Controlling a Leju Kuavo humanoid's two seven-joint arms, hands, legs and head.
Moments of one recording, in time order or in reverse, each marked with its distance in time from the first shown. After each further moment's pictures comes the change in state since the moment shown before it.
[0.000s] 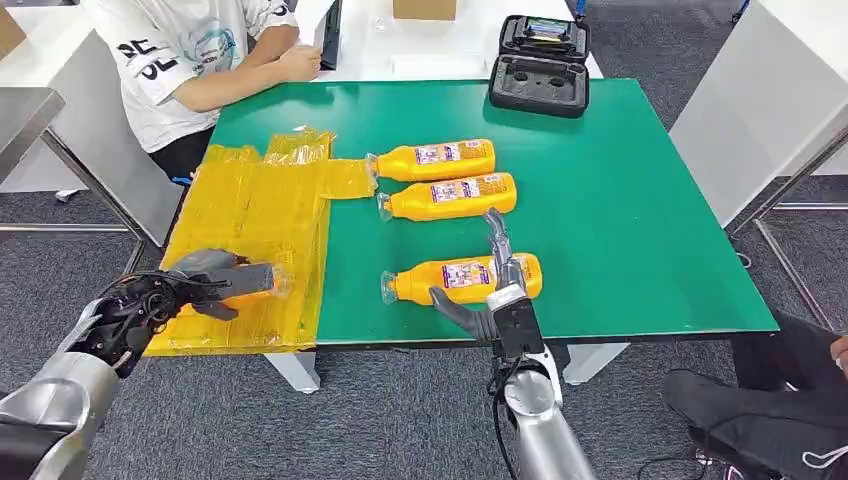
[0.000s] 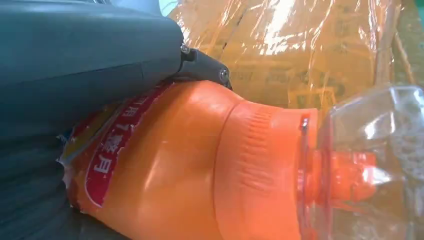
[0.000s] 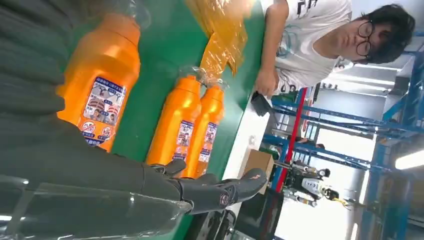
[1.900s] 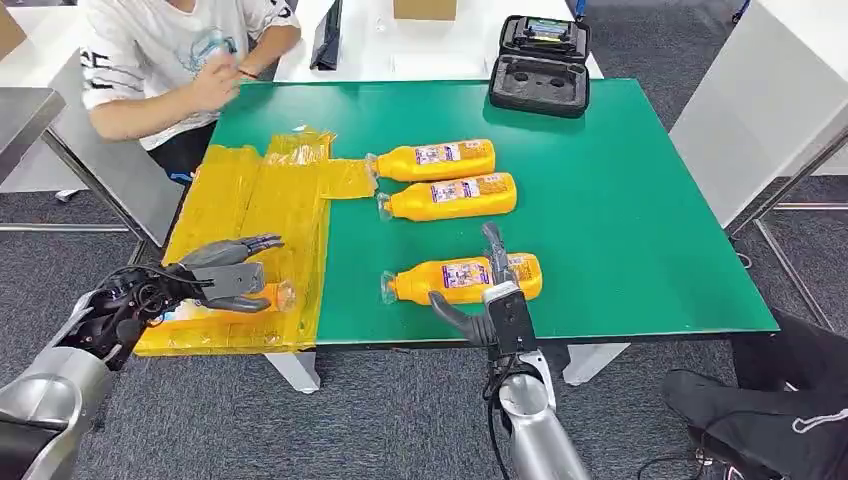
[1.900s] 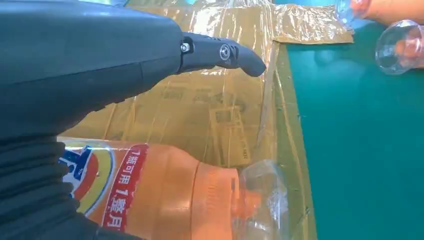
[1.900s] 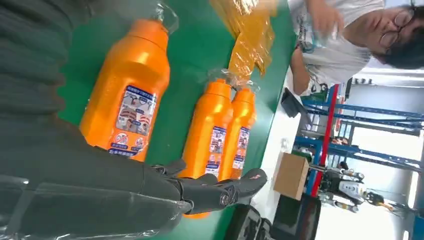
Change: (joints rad) left arm -0.016 0.030 -0.058 -0.047 0.117 -0.081 -0.293; right arm -0.011 0.008 -0.004 0.092 -0.040 -0.031 0.050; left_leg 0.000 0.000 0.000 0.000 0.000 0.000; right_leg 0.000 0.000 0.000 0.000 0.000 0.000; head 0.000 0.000
